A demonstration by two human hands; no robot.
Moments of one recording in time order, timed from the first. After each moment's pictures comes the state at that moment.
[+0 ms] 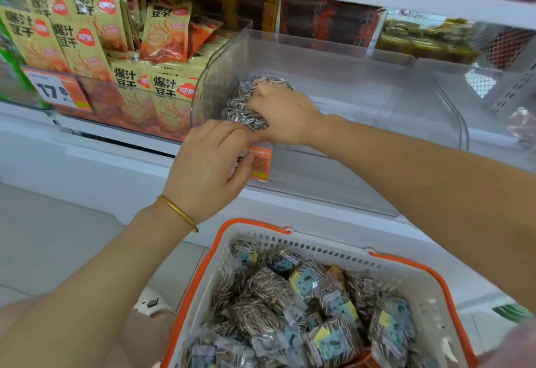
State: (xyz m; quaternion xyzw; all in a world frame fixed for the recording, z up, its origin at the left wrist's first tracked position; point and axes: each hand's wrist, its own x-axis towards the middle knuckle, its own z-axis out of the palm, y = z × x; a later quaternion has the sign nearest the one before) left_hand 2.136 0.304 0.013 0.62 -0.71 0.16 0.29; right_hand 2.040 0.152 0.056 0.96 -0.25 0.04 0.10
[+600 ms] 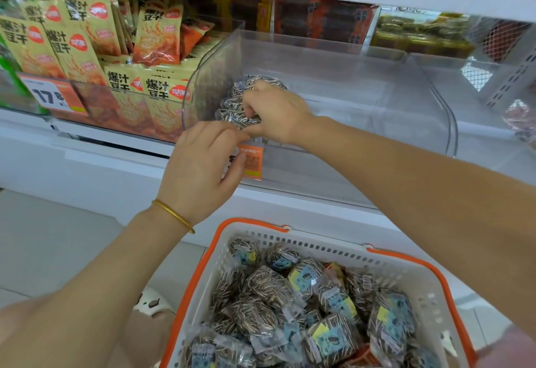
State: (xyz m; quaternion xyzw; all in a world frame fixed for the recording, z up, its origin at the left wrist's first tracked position) left_hand 2.131 0.305 0.009 0.61 -0.71 0.18 0.31; right_hand 2.037 0.156 0.053 0.95 -0.28 0.11 0.02
